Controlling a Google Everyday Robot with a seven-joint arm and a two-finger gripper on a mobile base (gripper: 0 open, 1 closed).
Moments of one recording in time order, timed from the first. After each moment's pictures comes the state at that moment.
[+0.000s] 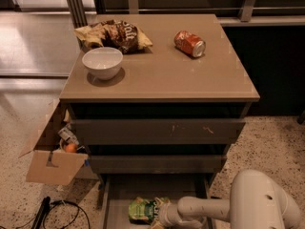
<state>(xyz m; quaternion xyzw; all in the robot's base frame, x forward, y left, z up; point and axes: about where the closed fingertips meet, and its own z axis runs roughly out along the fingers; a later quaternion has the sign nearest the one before) 0.461 0.000 0.130 -0.56 0.75 0.22 0.29</state>
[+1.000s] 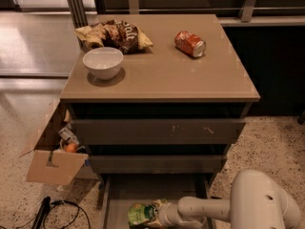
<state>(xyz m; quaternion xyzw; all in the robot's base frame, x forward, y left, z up) 0.461 0.000 0.130 -0.56 0.75 0.22 0.29</state>
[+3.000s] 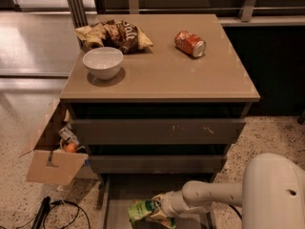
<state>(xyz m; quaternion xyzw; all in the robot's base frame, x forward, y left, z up) 0.463 -0.005 0.233 -0.60 0.71 0.25 0.27</state>
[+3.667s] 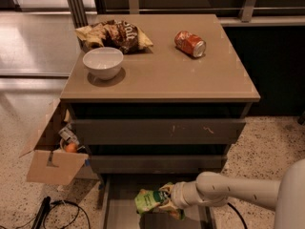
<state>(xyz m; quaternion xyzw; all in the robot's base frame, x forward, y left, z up) 0.469 -0.043 0.323 -0.61 0.70 0.23 0.30</state>
